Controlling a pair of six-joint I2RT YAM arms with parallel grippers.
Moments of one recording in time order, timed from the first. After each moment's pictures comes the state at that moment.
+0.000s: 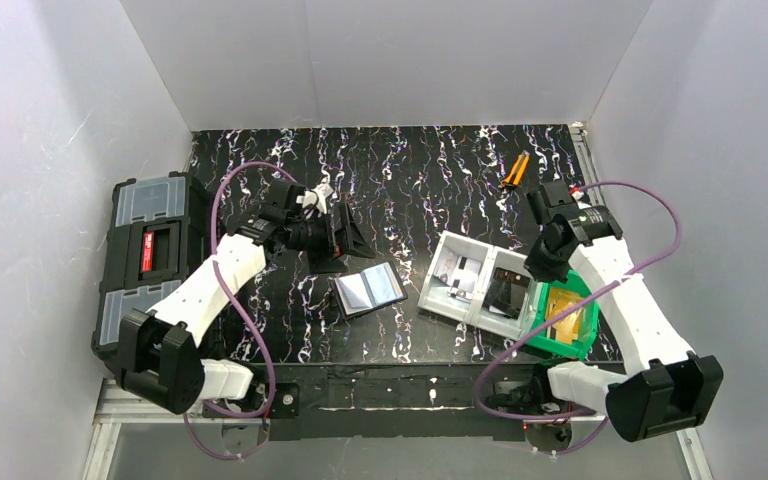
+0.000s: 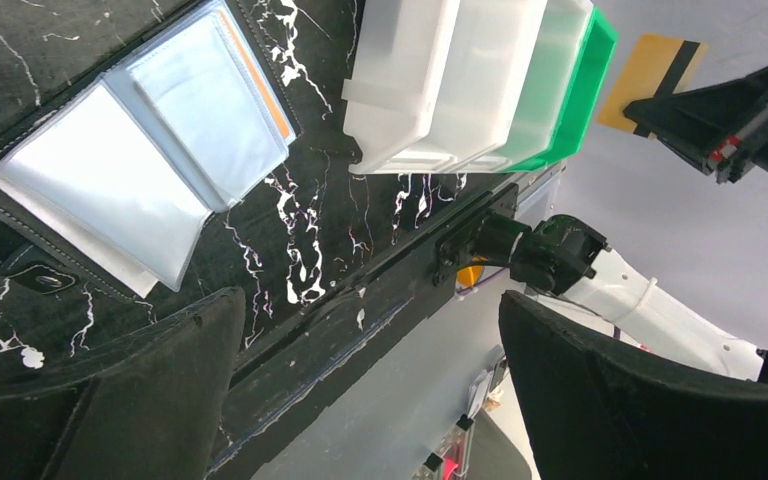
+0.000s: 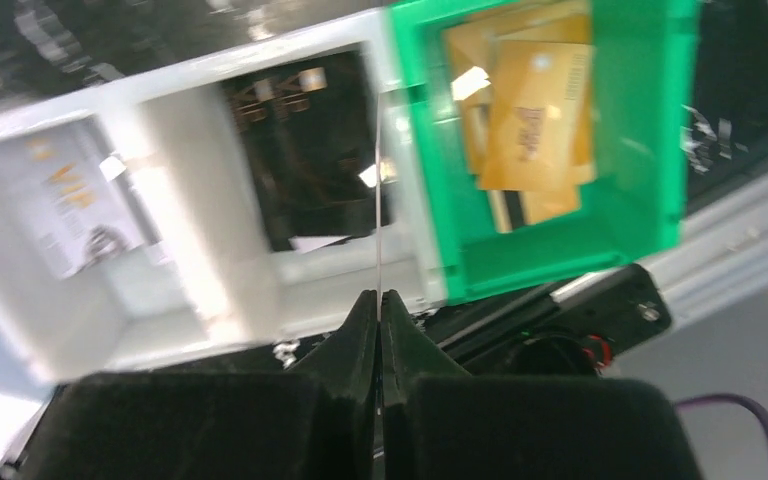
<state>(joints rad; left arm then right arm) -0.38 1.31 1.01 -0.59 0.63 -0.66 0.29 1.15 1.15 -1.24 0.28 0.78</state>
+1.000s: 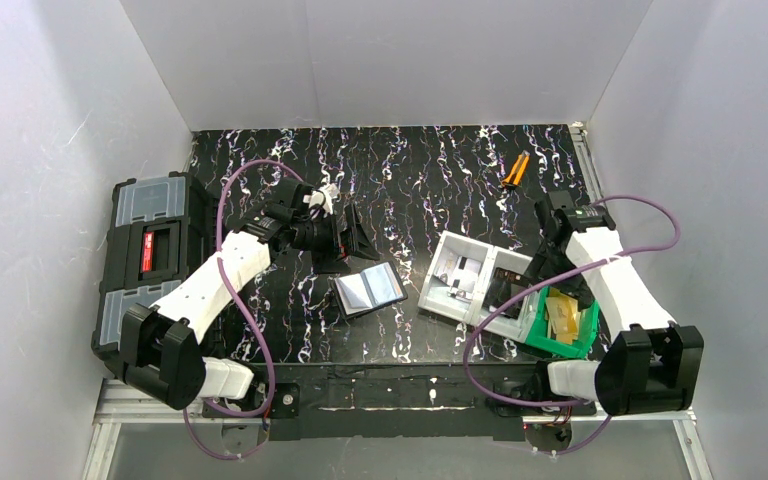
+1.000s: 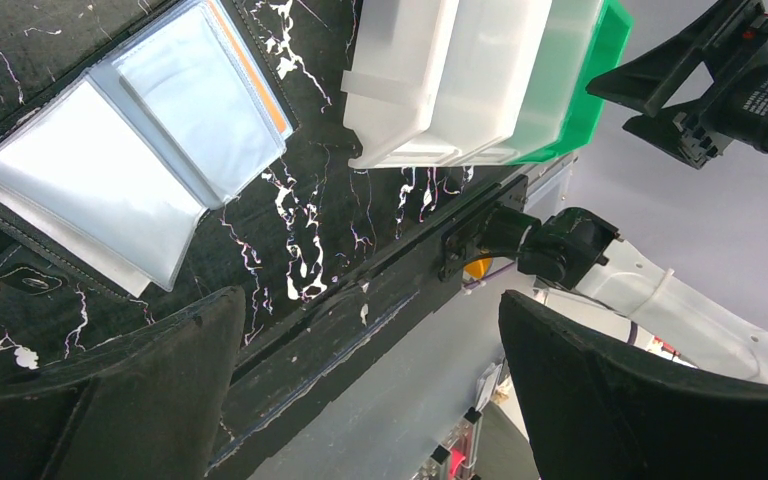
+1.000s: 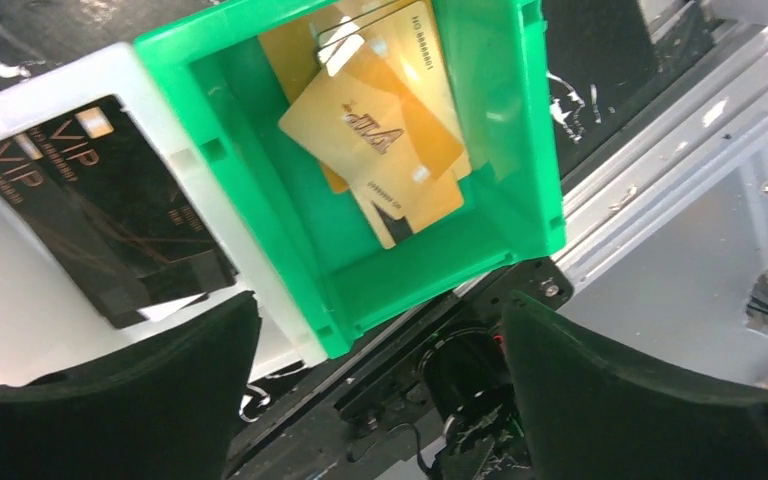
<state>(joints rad) -0.42 1.34 1.04 -0.62 0.60 -0.66 0.12 1.27 1.04 -1.29 0.42 0.73</state>
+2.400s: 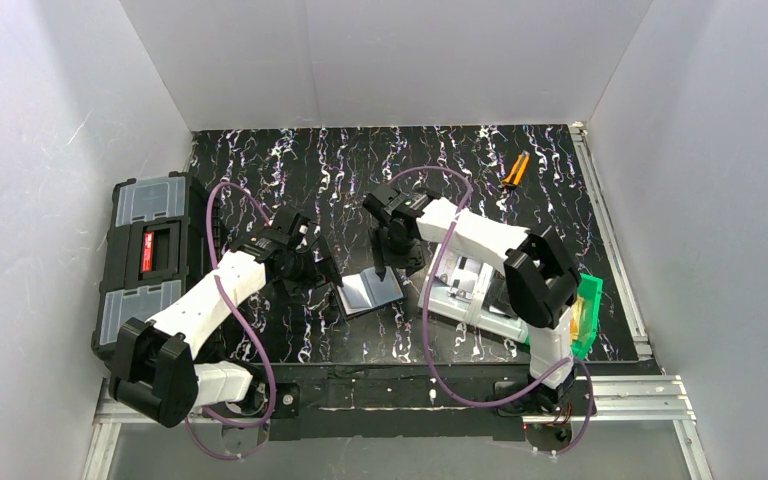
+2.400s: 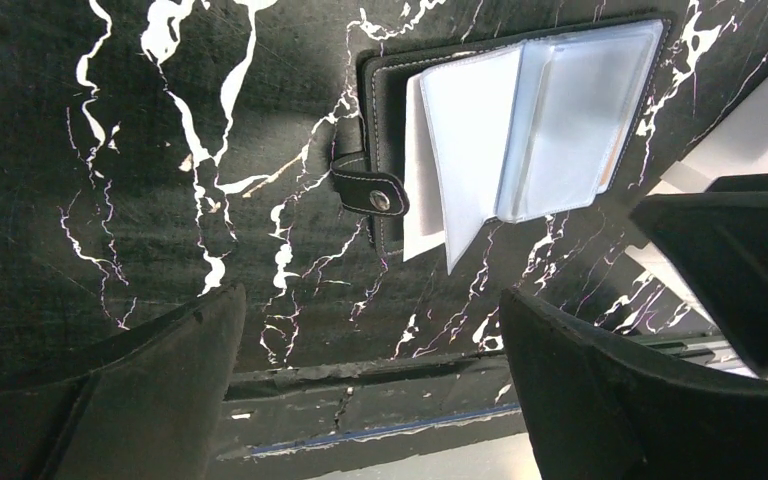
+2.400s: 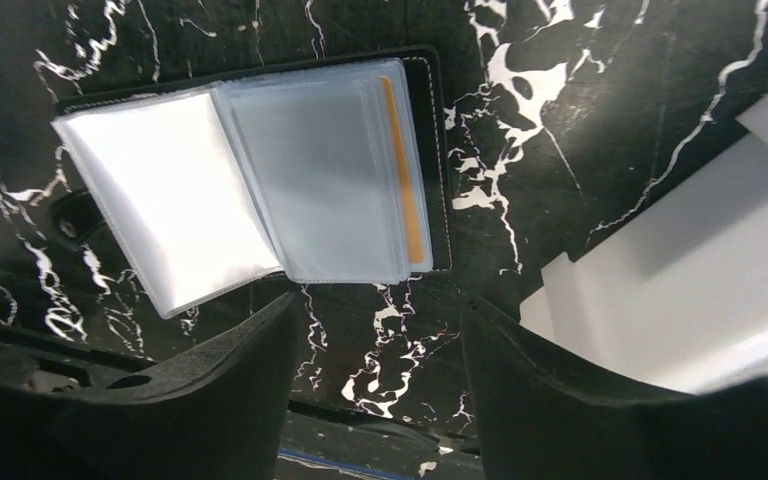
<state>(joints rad) -0.42 1.25 0.87 -0.81 0.11 -0.77 0.85 1.93 1.59 -0.95 0.00 0.64</state>
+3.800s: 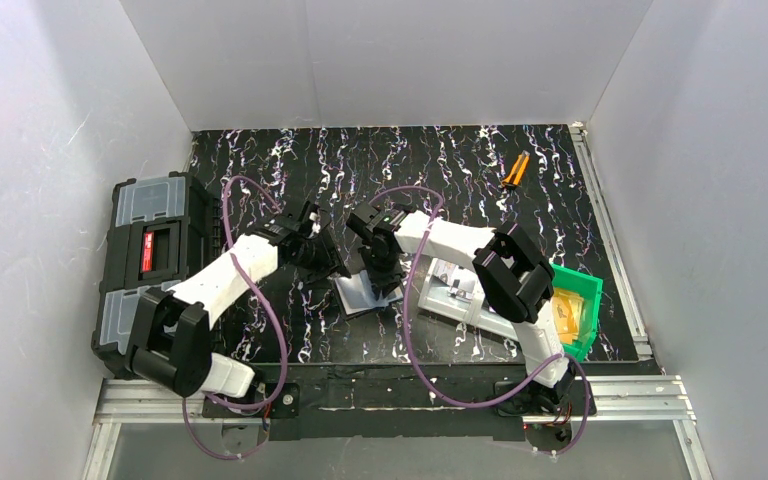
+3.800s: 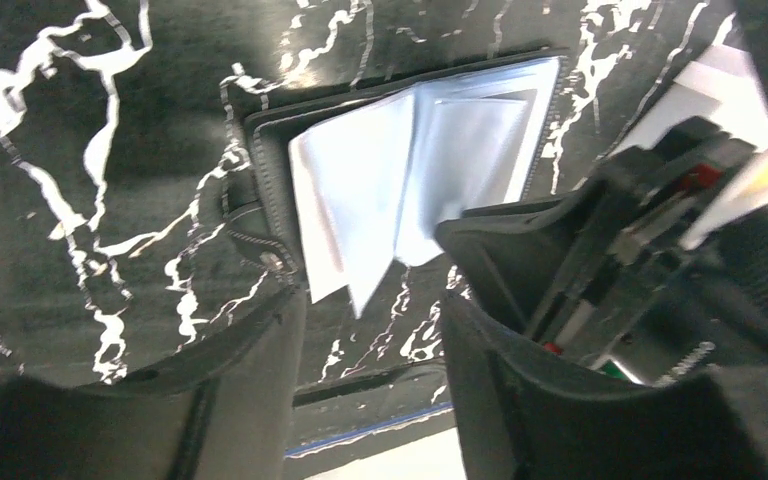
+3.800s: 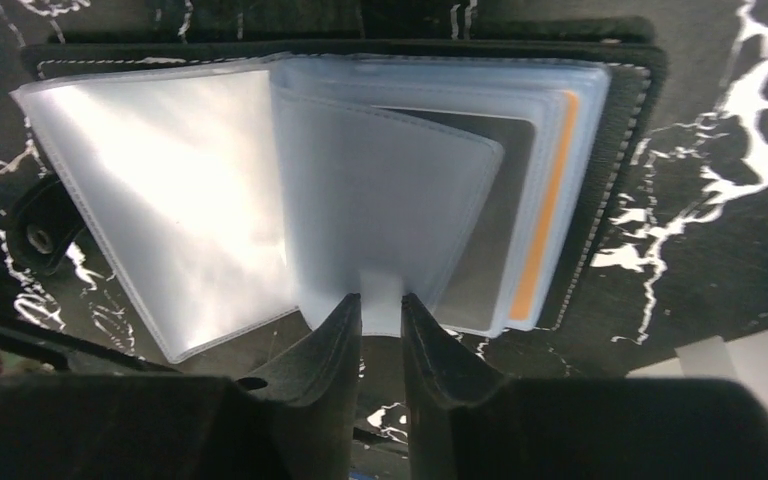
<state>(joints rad) -0.42 1.39 0.93 -0.71 0.21 -0.82 0.92 2.08 1.60 -0.88 -0.09 0.60</state>
